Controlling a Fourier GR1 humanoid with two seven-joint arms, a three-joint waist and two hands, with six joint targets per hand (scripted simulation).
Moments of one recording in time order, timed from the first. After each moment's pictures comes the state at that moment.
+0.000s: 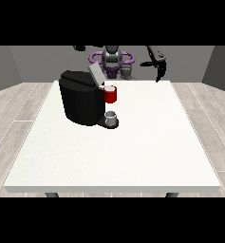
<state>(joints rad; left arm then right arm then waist) -0.17 0.11 0.28 -0.87 -0.16 -0.41 -0.41 -0.06 -0.02 0.18 -1.53 0.10 -0.04 -0.19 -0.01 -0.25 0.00</state>
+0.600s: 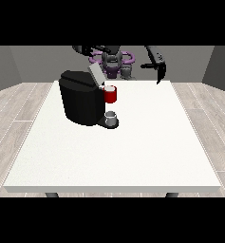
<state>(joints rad) -0.14 0.09 0.22 -1.04 -0.11 -0.43 -0.46 -0.27 -0.02 0.16 -1.52 0.18 -0.16 -0.09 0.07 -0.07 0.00</state>
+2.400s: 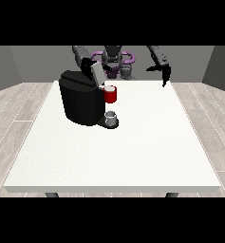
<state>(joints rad) -0.15 0.15 0.19 -1.13 -0.03 -0.43 -0.48 -0.67 -0.08 -0.08 -1.06 0.13 -0.18 -0.22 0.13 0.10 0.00</state>
